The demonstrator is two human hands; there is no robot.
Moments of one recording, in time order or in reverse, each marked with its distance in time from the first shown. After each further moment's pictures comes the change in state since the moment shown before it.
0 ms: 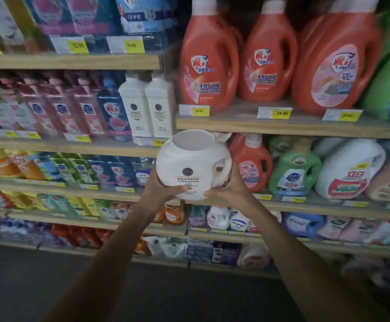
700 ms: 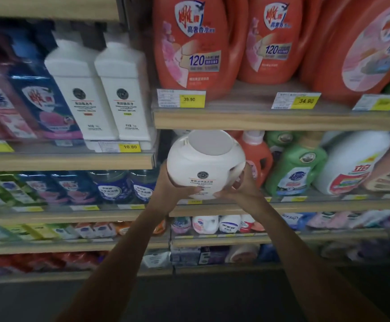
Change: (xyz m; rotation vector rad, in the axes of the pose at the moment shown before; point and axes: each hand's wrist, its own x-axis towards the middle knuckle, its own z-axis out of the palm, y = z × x) left_hand 0.152 -0.091 0.027 0.014 -0.133 0.000; right_hand 0.088 0.088 -0.030 -0.034 0.175 0.112
